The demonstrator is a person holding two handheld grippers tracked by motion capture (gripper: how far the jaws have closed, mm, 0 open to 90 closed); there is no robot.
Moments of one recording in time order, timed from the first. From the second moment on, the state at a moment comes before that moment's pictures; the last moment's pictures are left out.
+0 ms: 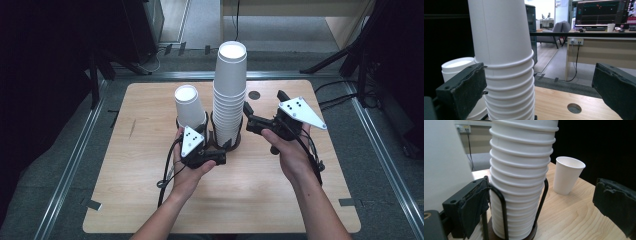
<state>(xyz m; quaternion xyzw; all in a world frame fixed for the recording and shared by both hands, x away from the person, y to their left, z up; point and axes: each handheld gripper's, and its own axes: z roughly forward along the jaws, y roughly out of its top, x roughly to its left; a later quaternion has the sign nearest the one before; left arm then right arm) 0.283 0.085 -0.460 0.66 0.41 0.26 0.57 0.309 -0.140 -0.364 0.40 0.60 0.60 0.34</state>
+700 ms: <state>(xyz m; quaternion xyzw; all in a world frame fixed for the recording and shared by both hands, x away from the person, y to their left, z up) 0.310 0.057 -0.458 0.64 0.42 0.30 0.57 0.331 -0.107 -0.341 0.37 0.61 0.62 0.32</state>
